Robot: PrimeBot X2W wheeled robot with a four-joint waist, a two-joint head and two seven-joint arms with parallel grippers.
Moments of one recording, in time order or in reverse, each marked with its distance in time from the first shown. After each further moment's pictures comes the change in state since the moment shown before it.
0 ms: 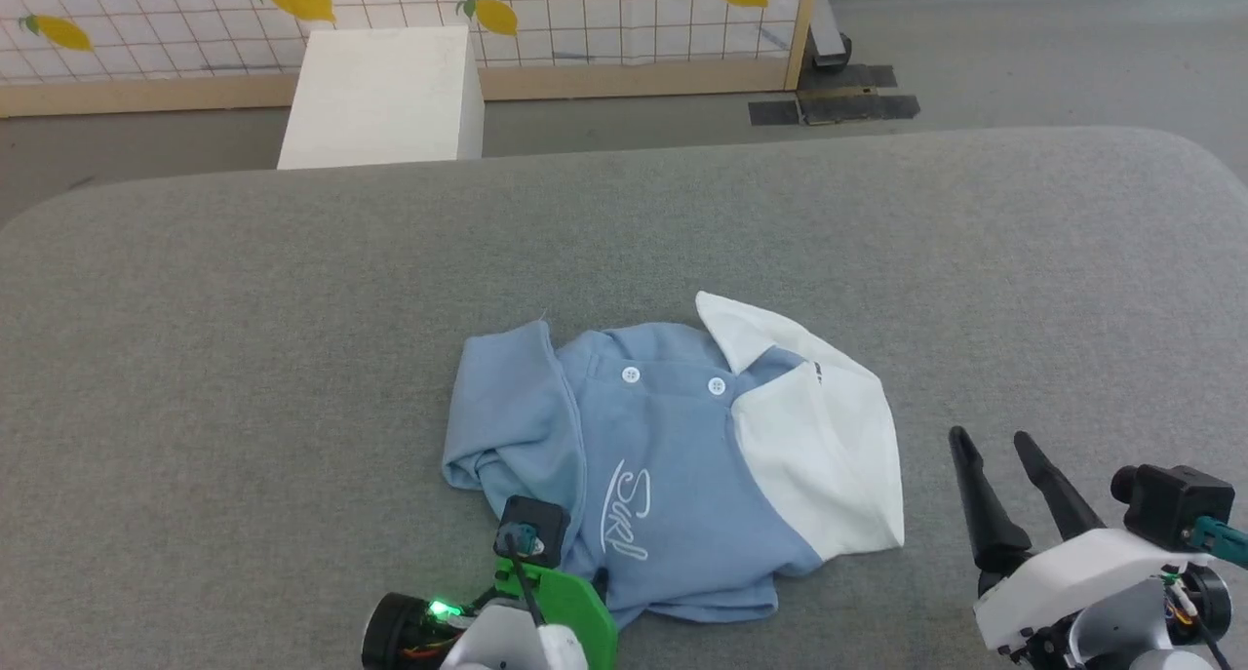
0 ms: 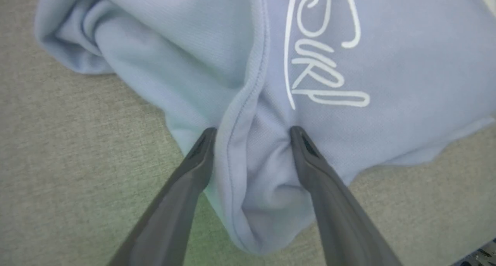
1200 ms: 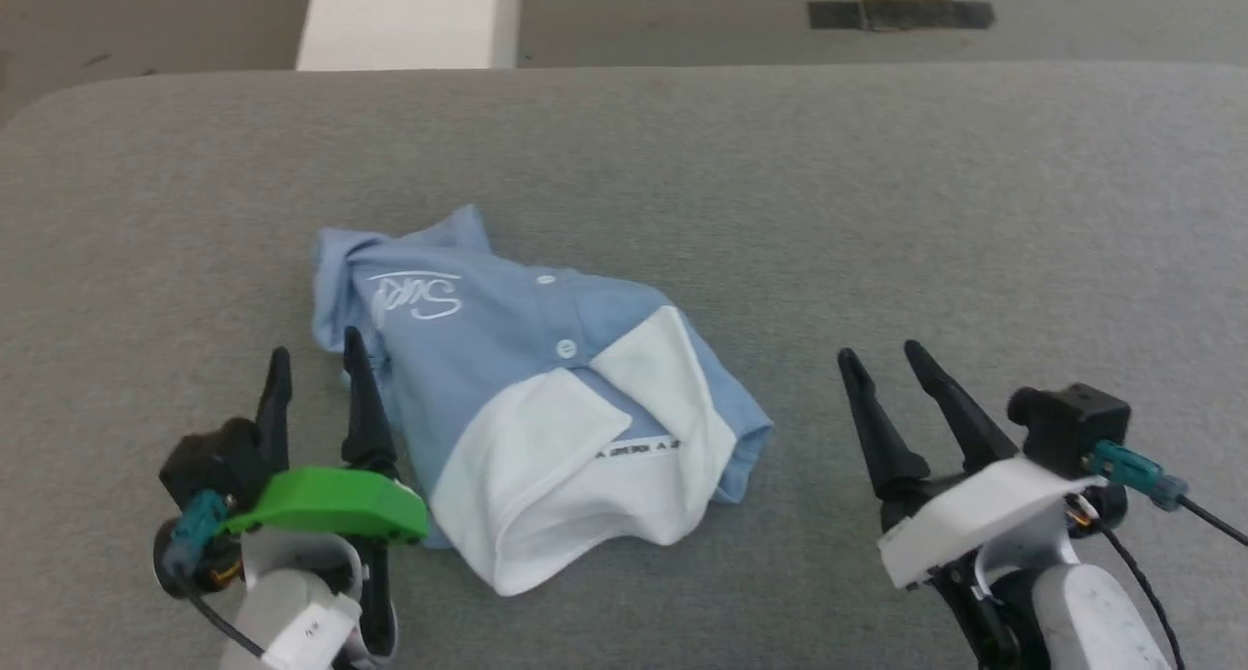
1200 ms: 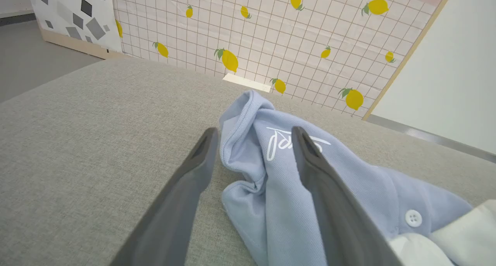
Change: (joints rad) left arm -0.092 0.019 0.388 -0.051 -0.203 0.003 -0.650; right arm -0.154 0.001 0.186 0.042 0.001 0.000 -0.078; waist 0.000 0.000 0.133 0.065
